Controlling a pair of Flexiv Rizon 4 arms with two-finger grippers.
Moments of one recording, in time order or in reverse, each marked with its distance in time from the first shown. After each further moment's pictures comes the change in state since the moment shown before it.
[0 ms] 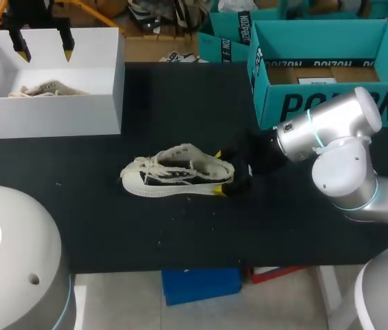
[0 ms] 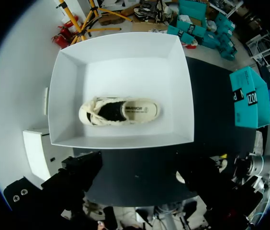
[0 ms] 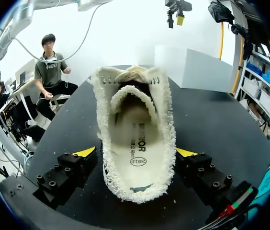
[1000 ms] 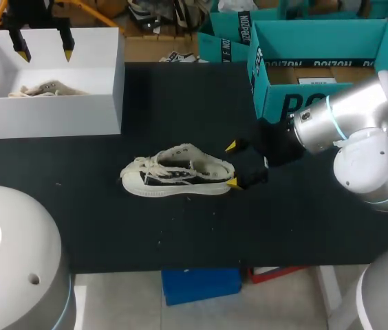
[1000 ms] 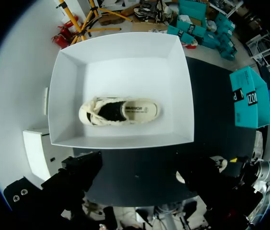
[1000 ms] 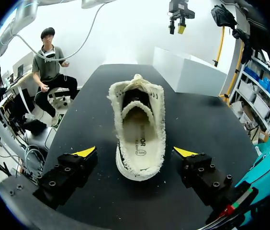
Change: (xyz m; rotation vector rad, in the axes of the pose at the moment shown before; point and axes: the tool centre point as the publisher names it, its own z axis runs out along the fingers) left arm 0.000 0.000 0.000 0.000 0.000 0.000; right arm 0.008 0.015 -0.053 0.062 -0.053 -0.038
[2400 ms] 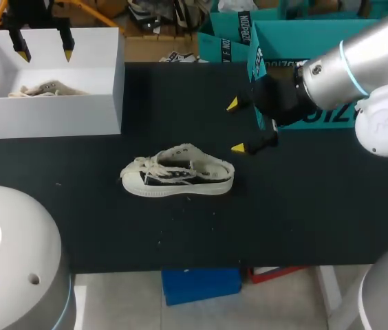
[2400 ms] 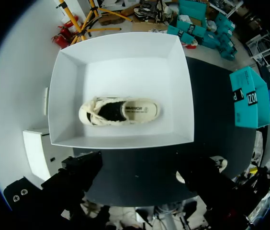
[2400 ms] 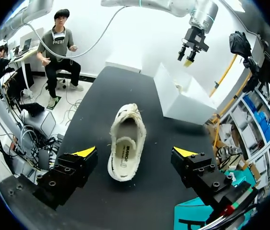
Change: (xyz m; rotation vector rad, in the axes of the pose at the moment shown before) left arm 0.000 0.000 0.000 0.000 0.000 0.000; right arm -0.006 0.090 -0.084 0.072 -0.071 -0.230
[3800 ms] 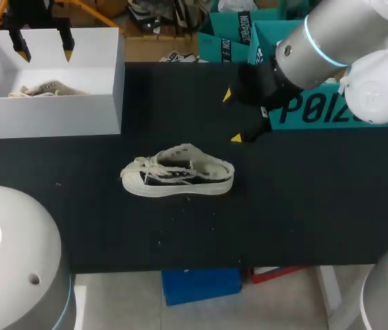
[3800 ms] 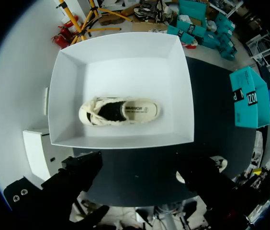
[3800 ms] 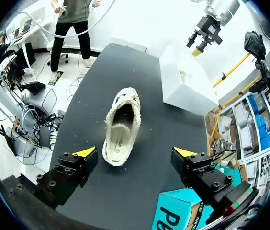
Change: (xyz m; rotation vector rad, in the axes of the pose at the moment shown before) left arm 0.000 0.000 0.000 0.000 0.000 0.000; right arm -0.020 0.015 -0.013 0.248 0.013 -0.101
